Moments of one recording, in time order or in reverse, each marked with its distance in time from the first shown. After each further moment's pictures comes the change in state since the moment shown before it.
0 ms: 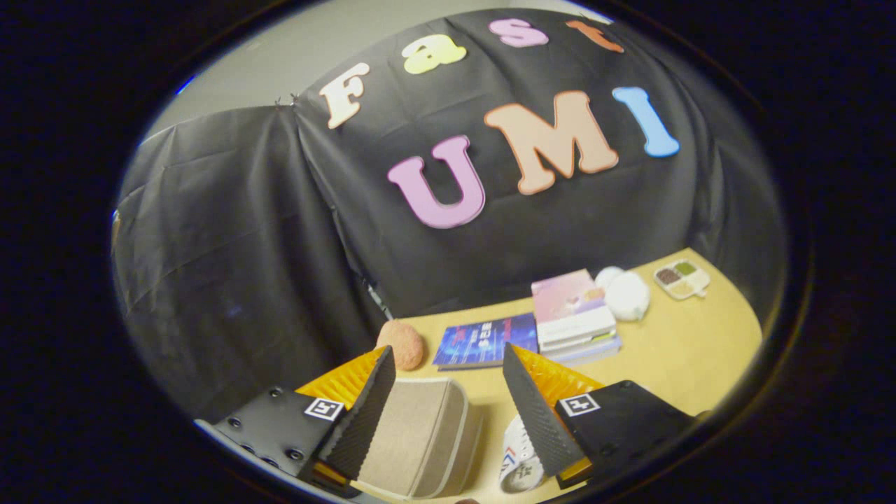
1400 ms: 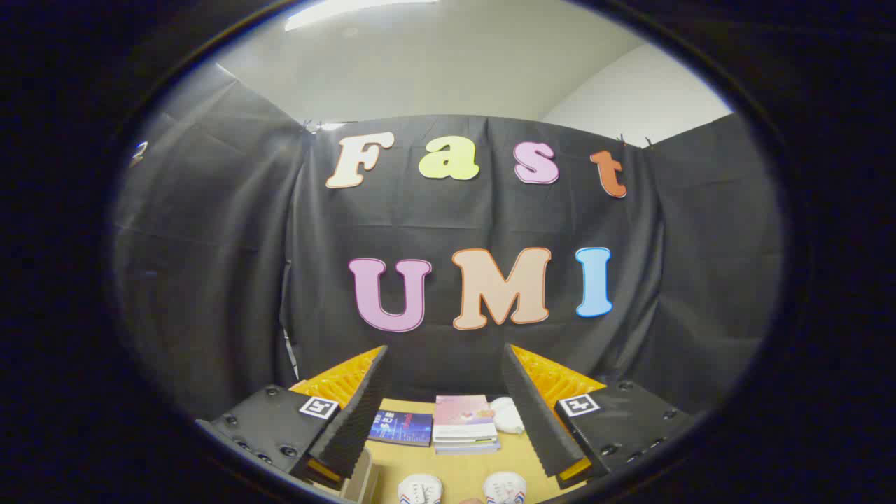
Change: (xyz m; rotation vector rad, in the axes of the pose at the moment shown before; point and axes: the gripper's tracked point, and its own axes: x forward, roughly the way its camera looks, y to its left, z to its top) arm -0.120 0.016 0.178 -0.388 -0.525 -0.307
